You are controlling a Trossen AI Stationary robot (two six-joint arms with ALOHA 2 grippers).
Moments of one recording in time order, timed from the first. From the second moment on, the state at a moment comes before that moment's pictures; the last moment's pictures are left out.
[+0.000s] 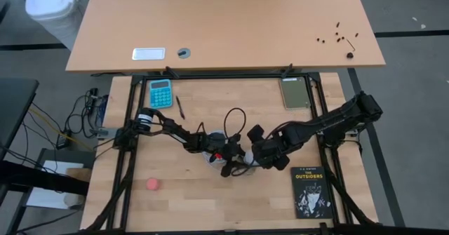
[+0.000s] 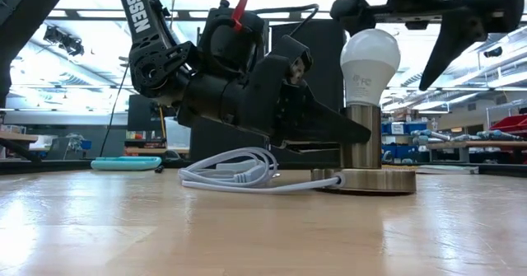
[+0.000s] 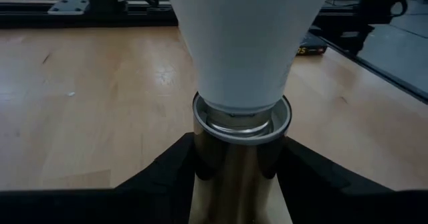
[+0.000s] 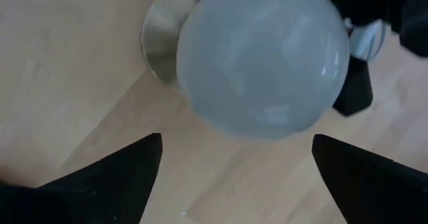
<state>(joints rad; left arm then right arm) -0.09 2.17 0.99 0.91 0.22 -0.01 0.31 1.56 1.21 -0.93 0.22 -0.49</state>
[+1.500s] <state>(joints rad) -0.09 2.17 0.99 0.92 0.21 0.00 0.29 1.64 1.20 -0.70 0.14 -0.62</state>
